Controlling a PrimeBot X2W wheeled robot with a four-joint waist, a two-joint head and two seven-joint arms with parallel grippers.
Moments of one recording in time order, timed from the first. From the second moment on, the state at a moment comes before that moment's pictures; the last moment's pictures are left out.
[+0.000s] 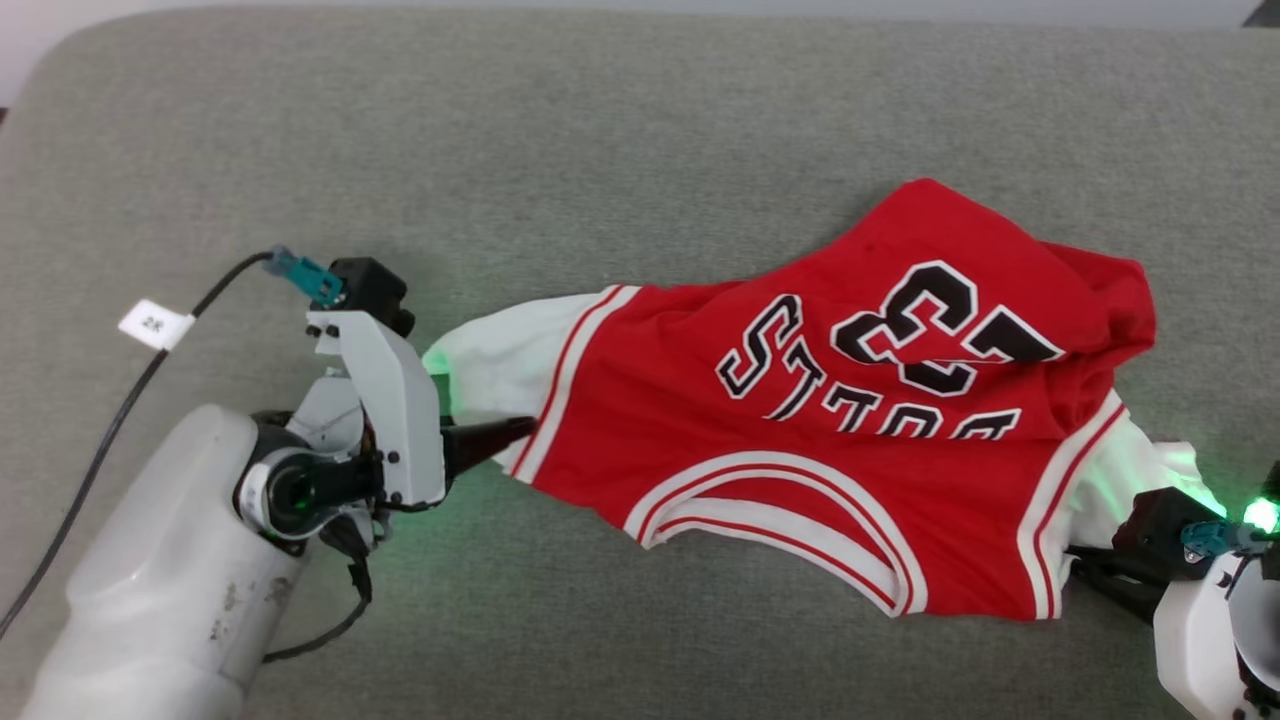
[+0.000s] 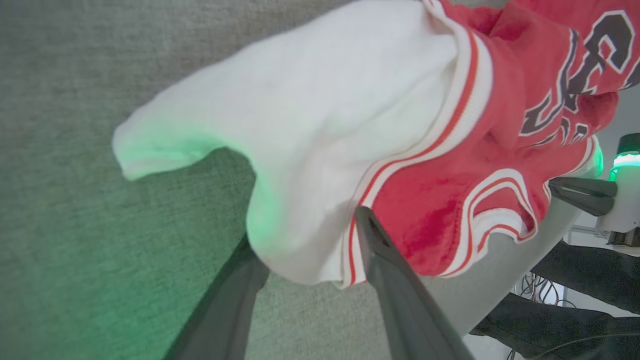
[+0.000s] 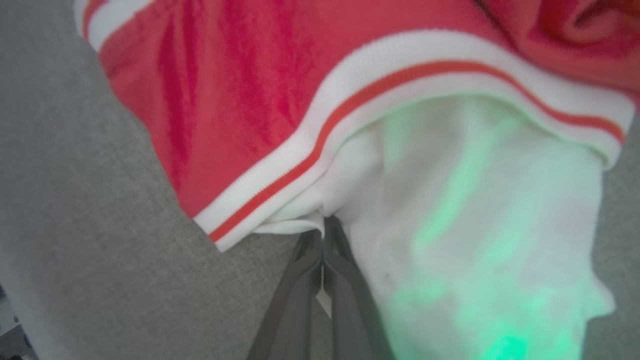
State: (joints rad) left arm -0.70 0.45 -0.49 0.45 -1.12 -0.12 0.80; right arm -0.73 -1.01 1.27 0.13 0.71 0.14 0.10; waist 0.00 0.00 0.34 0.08
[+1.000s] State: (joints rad) left arm -1.11 0.28 -0.28 0.54 -1.21 -0.03 0.27; right arm -1.10 -0.86 0.72 0.36 1.22 0.13 -0.02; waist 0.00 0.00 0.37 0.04
